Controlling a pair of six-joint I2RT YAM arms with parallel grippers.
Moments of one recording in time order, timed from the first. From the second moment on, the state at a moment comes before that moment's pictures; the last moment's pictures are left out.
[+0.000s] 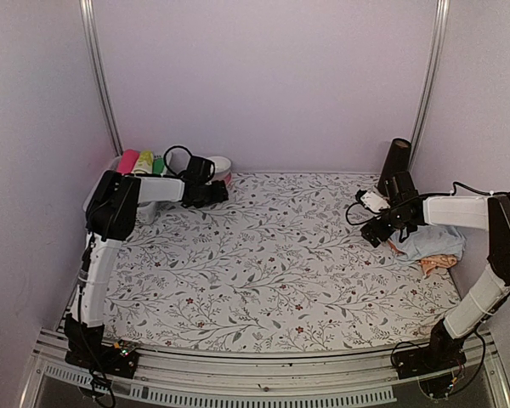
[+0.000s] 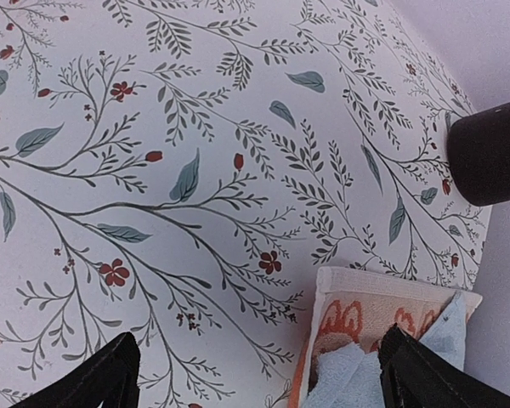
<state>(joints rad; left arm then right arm) -0.39 2.47 1.86 -0.12 -0.08 -0.51 0.25 1.59 0.93 -0.24 0.08 -0.51</state>
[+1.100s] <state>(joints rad) -0.76 1.62 0.81 0.01 -0.10 -0.48 0.12 1.44 0.84 -0.44 0.21 -0.59</state>
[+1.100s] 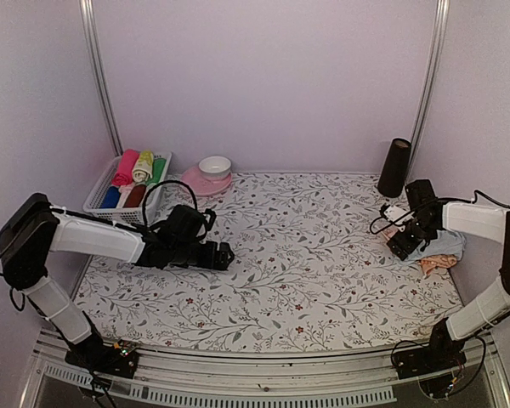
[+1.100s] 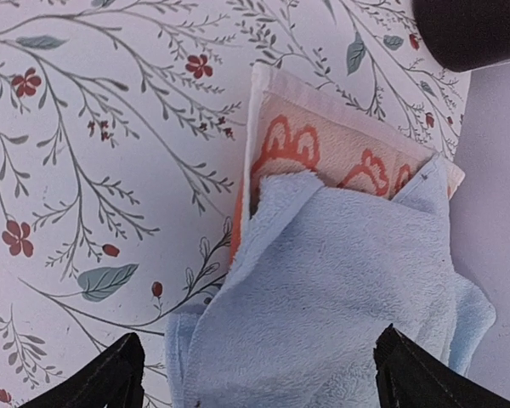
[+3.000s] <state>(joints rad) -0.79 1.65 0.77 0.16 -0.07 -0.47 0.24 1.45 0.85 -0.35 0.52 -0.64</state>
